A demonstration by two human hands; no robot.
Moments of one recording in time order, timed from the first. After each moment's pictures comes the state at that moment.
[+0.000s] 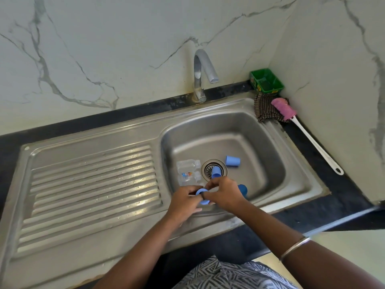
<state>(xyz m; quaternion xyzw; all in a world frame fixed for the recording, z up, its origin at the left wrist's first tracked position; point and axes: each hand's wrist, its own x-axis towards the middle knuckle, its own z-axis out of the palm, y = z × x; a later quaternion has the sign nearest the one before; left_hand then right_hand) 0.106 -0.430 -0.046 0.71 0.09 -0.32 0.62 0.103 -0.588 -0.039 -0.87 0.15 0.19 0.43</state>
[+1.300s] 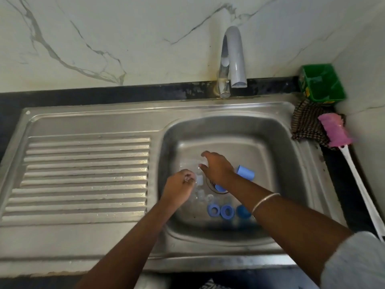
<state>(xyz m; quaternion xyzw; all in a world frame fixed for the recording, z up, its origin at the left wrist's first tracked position) 0.190 -0.452 -0.093 0.88 0.13 -0.20 0.41 0.264 -0.605 -0.112 -0.93 -0.08 0.25 0.26</state>
